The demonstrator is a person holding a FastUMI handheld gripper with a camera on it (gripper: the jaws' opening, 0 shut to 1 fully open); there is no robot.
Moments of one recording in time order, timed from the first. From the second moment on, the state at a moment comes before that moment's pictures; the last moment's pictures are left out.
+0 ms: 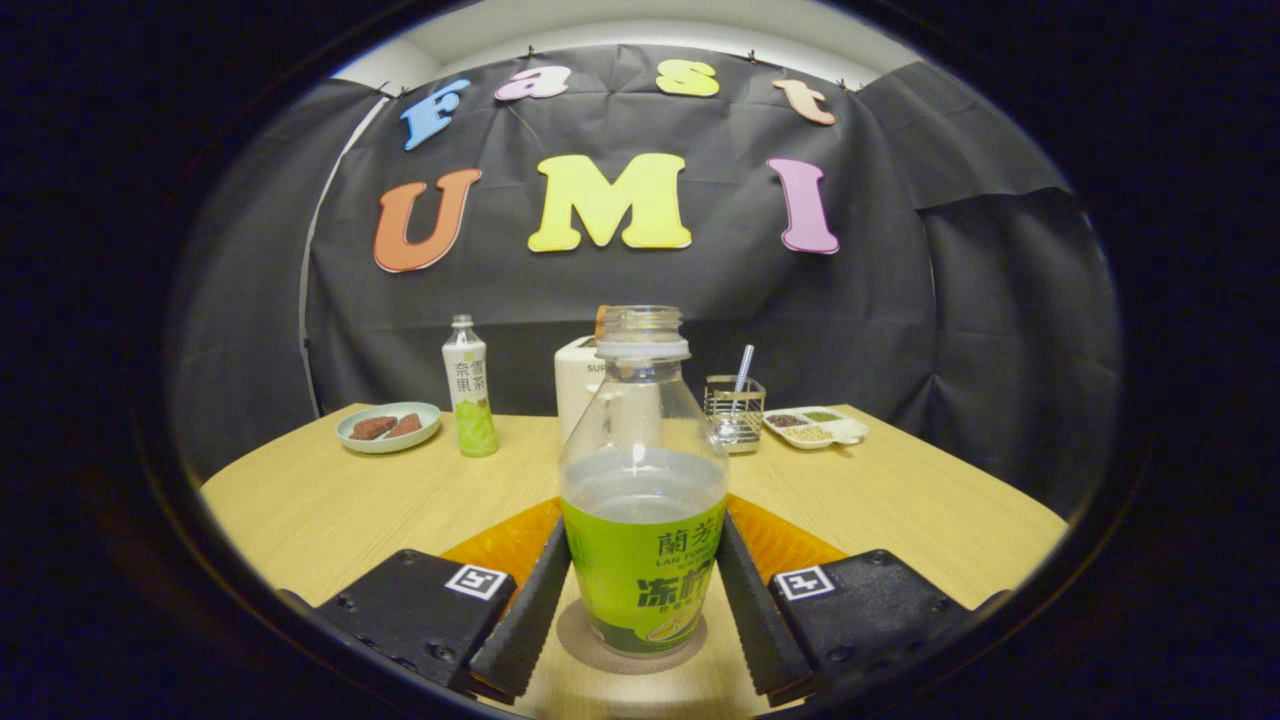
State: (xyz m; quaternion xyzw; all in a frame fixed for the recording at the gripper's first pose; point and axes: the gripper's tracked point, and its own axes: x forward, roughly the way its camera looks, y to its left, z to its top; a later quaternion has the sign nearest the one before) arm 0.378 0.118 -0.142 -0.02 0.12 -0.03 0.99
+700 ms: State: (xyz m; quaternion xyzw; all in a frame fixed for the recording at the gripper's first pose) arm 0.359 0.120 -0.129 0.01 0.12 0.02 0.99
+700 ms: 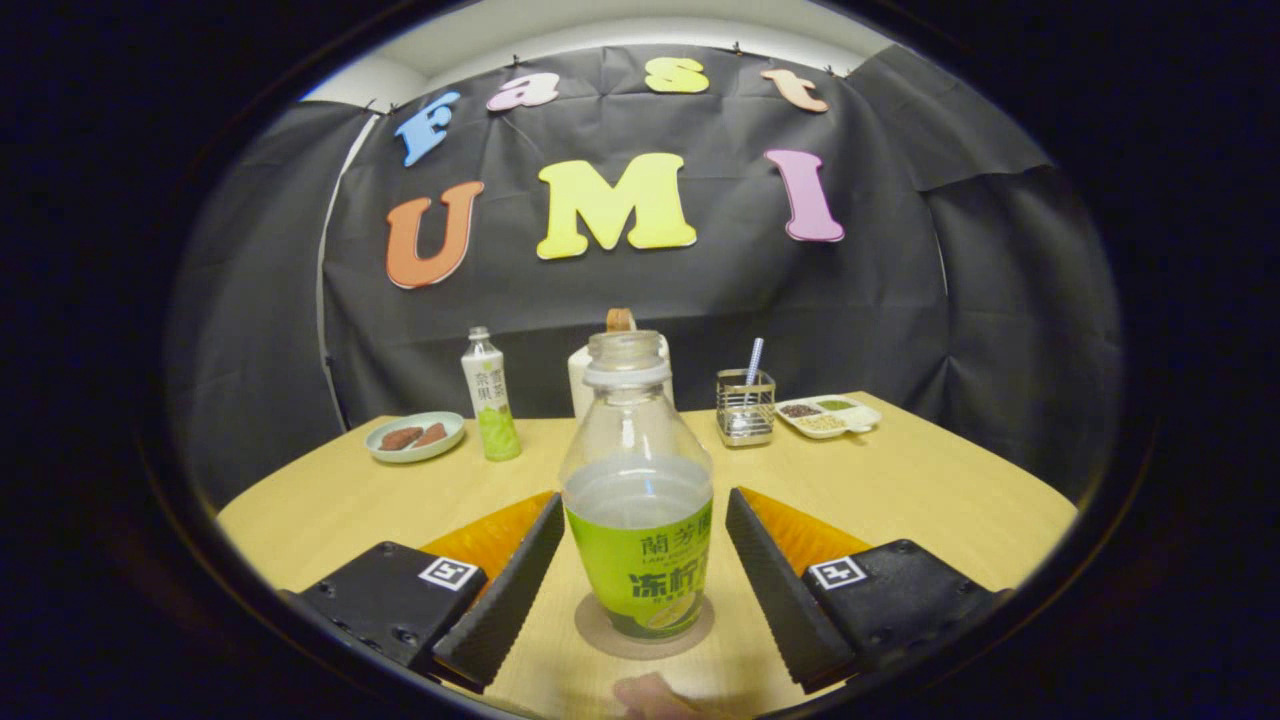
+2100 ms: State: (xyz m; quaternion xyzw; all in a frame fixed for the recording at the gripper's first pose) arm 0.150 0.062 -0.023 -0.03 0.09 0.05 0.99
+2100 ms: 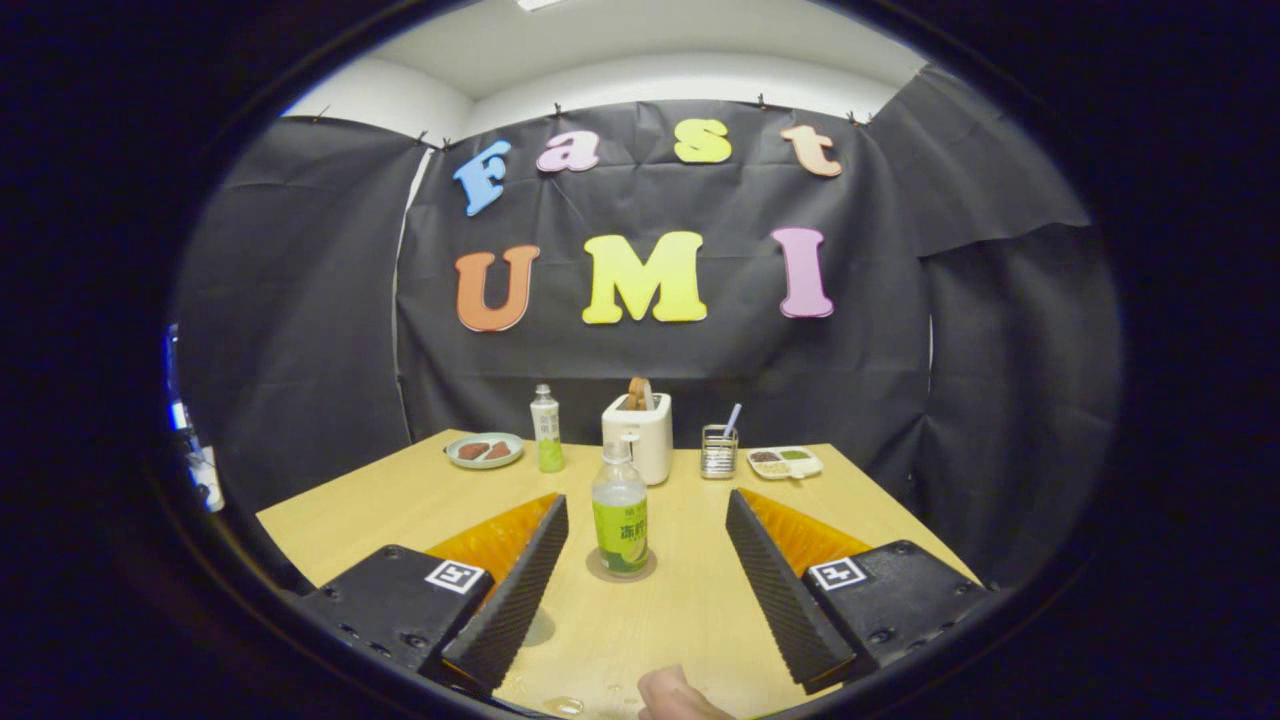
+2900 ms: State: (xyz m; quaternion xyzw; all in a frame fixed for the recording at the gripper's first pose) arm -0.015 0.039 0.032 -0.03 0.03 0.02 1.00
